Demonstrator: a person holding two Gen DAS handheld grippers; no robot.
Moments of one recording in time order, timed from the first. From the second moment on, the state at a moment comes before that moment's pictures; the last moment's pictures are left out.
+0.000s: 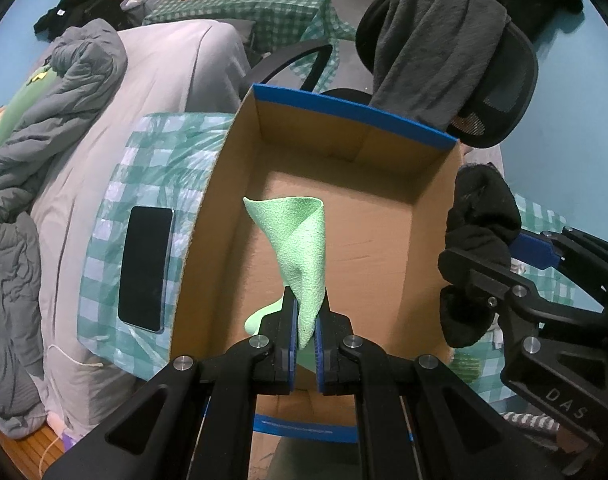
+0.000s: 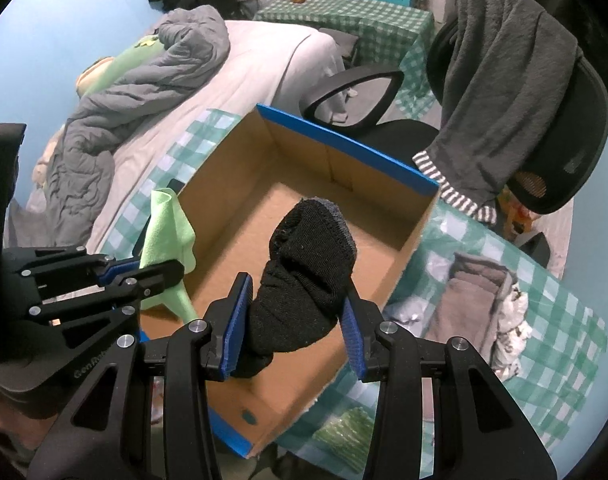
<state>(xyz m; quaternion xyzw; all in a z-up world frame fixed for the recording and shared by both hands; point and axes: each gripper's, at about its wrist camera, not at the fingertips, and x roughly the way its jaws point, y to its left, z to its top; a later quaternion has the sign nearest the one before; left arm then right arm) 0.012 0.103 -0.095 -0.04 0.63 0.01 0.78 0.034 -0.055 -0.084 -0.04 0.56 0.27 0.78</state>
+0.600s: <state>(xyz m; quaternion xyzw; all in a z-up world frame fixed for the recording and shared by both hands) 0.017 0.111 -0.118 -0.04 0.65 0.02 0.76 0.045 -0.045 -0.097 -0.04 0.57 0.26 0.77</state>
